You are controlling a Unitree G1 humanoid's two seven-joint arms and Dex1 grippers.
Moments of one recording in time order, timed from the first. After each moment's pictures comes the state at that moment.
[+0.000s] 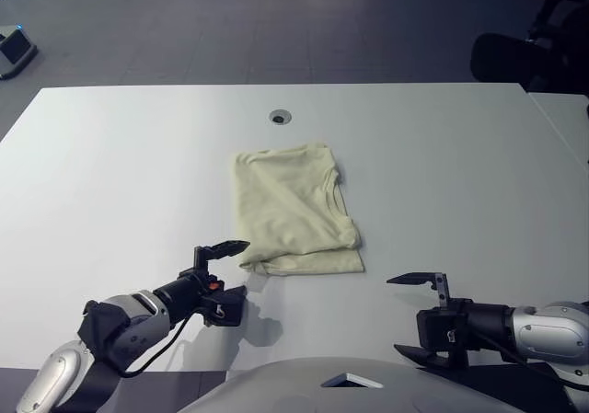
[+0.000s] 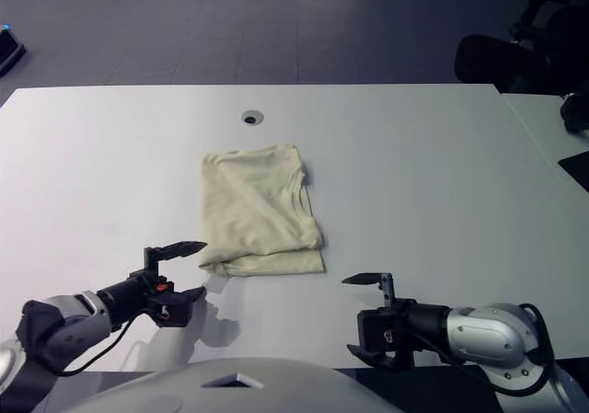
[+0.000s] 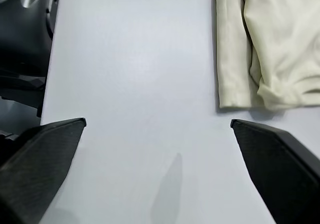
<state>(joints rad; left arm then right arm) 0.48 0.80 -0.13 -0.59 0.67 -0.19 -0.64 0.59 -0.89 -0.08 -0.81 -0.14 0.10 1.13</state>
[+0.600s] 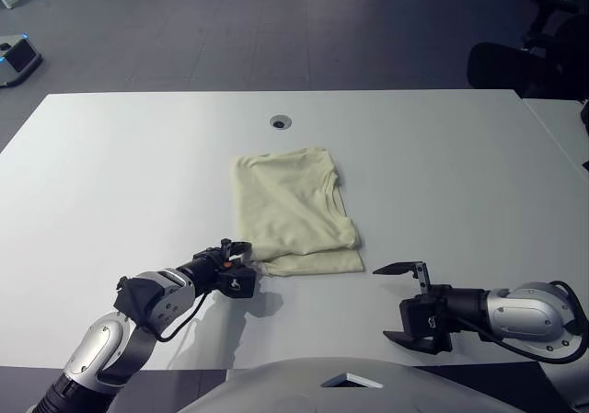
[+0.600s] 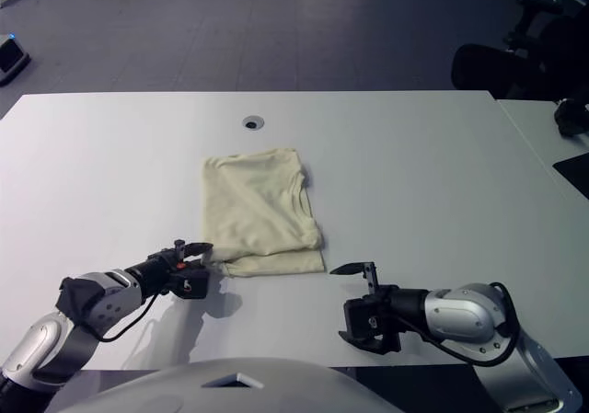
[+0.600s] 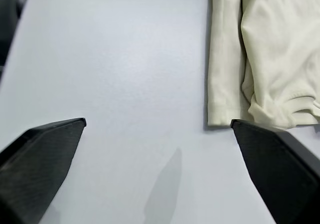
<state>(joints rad) 0.30 0.76 -0.27 -0.53 0.74 -0.05 -0.75 0.44 -0.92 0.08 -0.71 -0.19 0.06 1.07</state>
